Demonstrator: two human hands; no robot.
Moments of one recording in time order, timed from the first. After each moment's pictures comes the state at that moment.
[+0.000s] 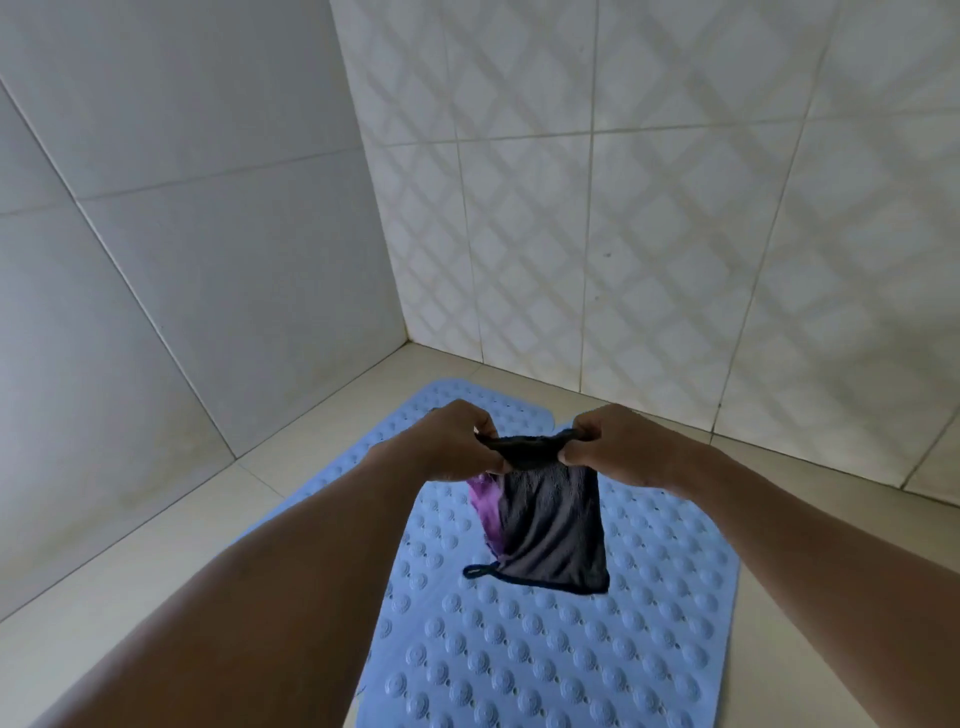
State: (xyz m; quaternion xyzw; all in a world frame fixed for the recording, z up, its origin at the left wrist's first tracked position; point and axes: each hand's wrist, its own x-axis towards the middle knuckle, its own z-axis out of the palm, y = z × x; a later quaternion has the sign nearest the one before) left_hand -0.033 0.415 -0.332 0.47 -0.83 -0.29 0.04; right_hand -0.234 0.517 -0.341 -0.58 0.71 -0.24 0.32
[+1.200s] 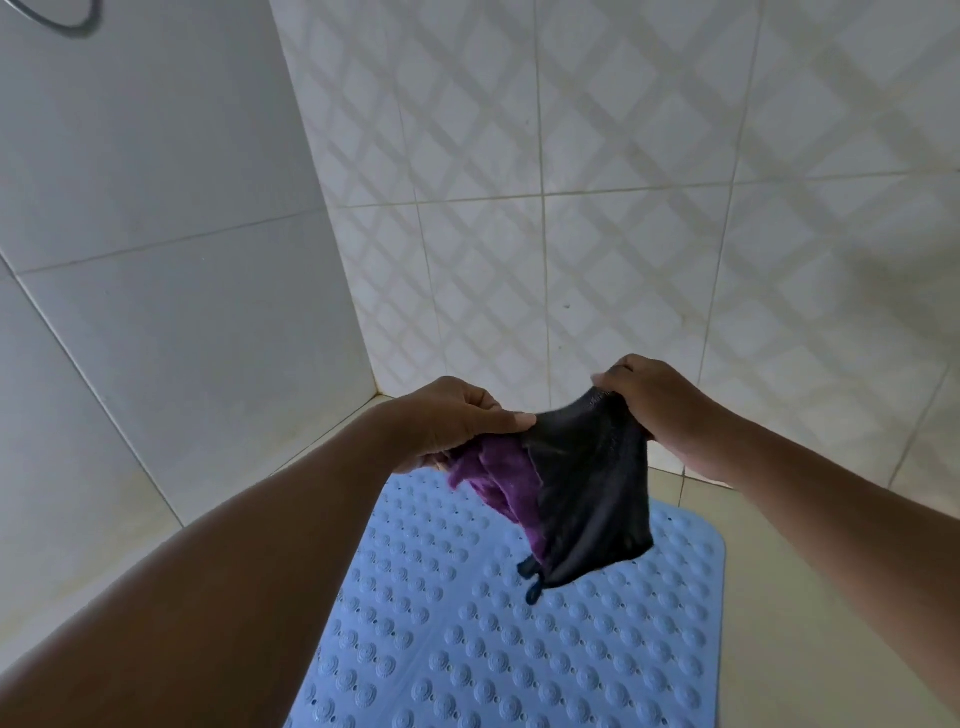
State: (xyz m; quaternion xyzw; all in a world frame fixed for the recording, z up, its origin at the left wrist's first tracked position) left_hand -0.087 0.400 -0.251 0.40 -0.76 -0.51 0.07; right_hand -0.302 0.509 -0.277 -0.46 0.70 -0.48 0.27
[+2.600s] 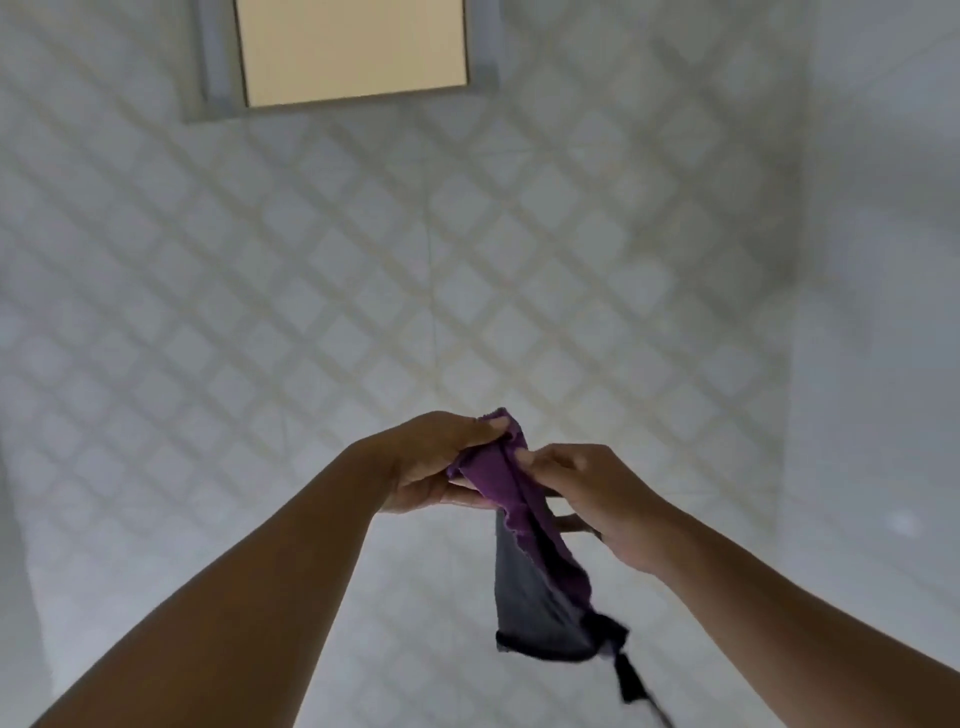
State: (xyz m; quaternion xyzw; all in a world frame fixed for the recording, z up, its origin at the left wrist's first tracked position) left_hand -0.343 0.504 0.679 0.13 -0.76 -0.63 0.08; right_hand -0.458 0.666 0.624 -0.39 0.68 -0.59 0.18
